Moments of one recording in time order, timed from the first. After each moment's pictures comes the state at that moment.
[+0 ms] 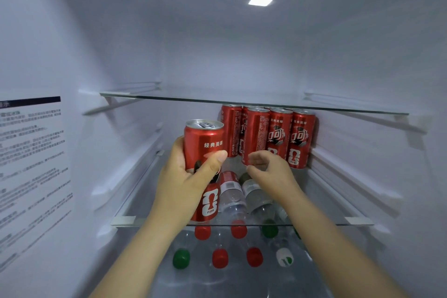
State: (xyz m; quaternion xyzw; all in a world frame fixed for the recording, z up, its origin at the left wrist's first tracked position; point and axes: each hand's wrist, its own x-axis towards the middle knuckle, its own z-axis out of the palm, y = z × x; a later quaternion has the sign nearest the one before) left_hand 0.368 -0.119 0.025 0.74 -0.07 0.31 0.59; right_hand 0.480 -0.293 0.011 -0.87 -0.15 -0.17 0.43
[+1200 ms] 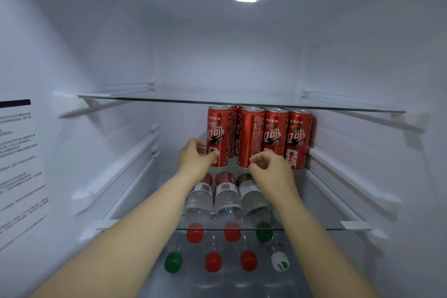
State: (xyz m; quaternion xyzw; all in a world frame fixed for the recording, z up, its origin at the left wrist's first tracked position) left_hand 0.507 -0.116 0.010 0.81 0.05 0.25 0.52; right_hand 0.483 -0.298 0.009 -0.85 -0.11 -0.23 0.47
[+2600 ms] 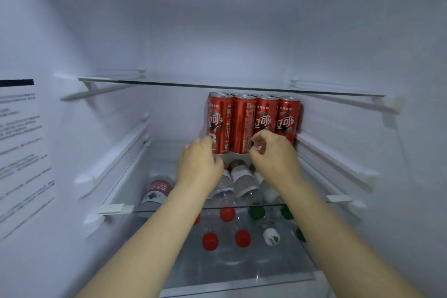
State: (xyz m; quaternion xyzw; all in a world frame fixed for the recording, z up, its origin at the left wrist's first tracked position) left_hand 0.441 -0.146 0.007 0.91 -0.02 0.32 0.27; right_hand 0.452 -0.305 0.025 -0.90 -0.12 -0.32 0.28
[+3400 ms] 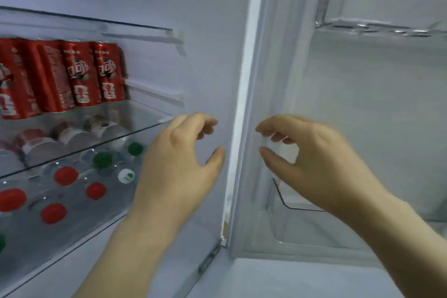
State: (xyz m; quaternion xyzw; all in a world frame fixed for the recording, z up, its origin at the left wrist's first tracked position) left_hand 0.233 -0.269 0.007 0.76 -0.41 0.20 0.47; right_hand 0.105 -0.407 0.036 -0.94 0.14 -0.31 0.06
